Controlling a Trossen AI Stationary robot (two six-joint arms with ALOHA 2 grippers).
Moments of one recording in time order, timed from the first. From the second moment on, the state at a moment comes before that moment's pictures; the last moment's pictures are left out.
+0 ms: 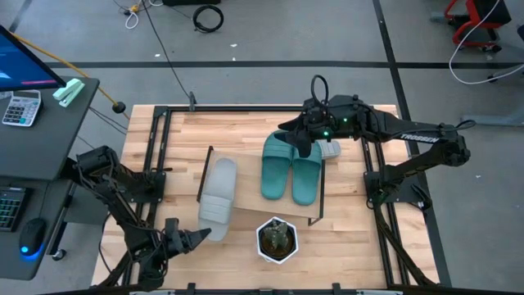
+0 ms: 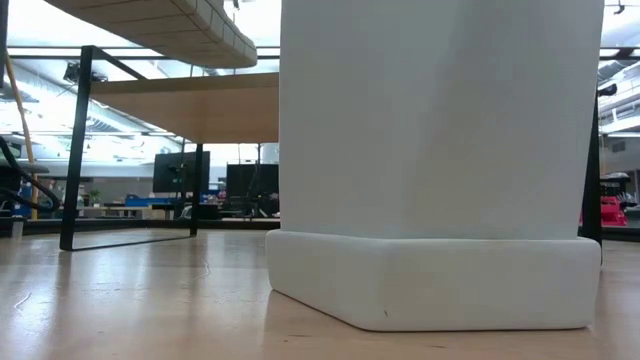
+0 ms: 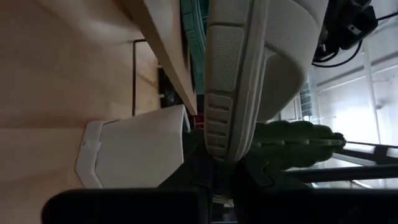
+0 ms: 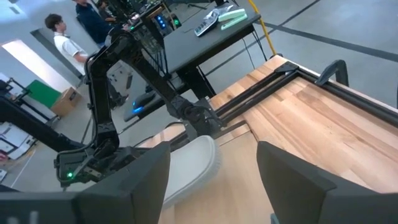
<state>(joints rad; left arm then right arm) -1.14 1.60 0.75 0.17 -1.57 -2.27 -0.12 1.30 1.38 -0.34 -0.02 0.58</state>
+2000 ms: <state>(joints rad) -1.04 1.60 0.74 0.53 -1.57 -2.25 -0.01 1.30 1.38 -0.33 -0.04 0.55</state>
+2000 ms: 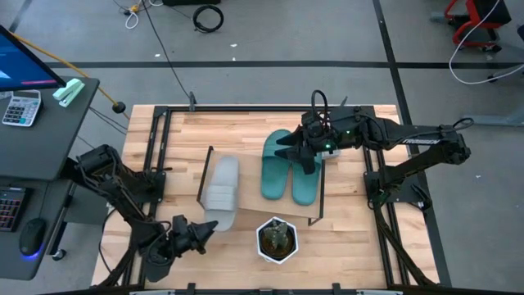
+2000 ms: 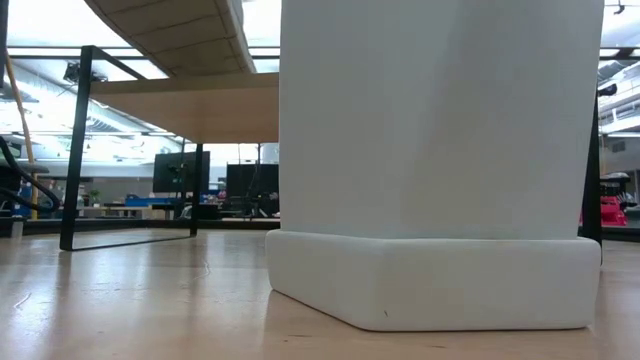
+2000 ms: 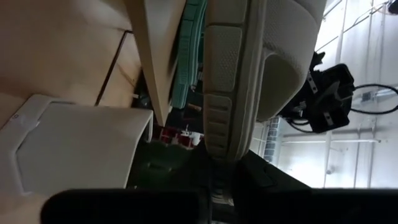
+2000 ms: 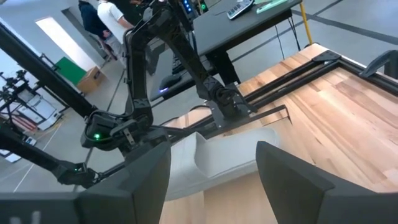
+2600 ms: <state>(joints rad) -1.01 1.60 0.75 0.43 -1.57 -2.22 0.00 1.30 1.38 -0.33 -0.10 0.56</state>
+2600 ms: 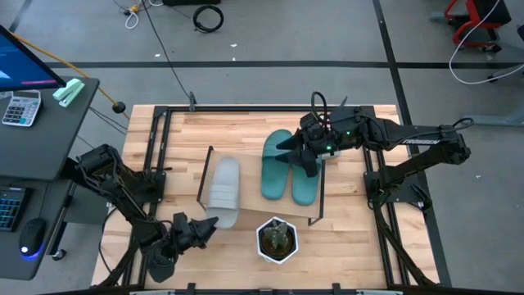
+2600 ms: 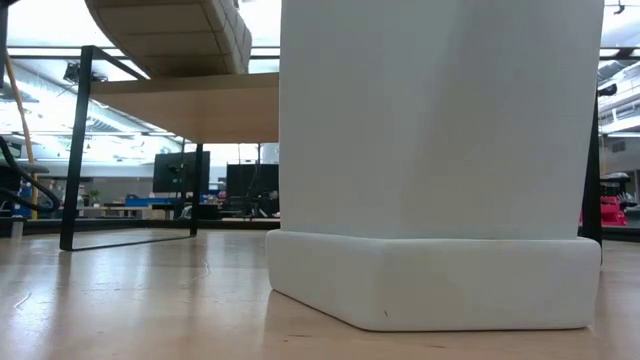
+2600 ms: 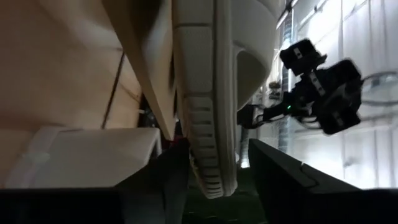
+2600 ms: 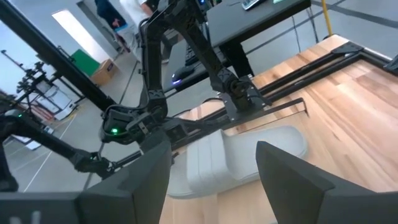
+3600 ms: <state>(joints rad) -1.06 1.60 0.75 0.07 -1.57 -2.27 0.00 1.30 1.38 -0.34 -0.17 0.56</state>
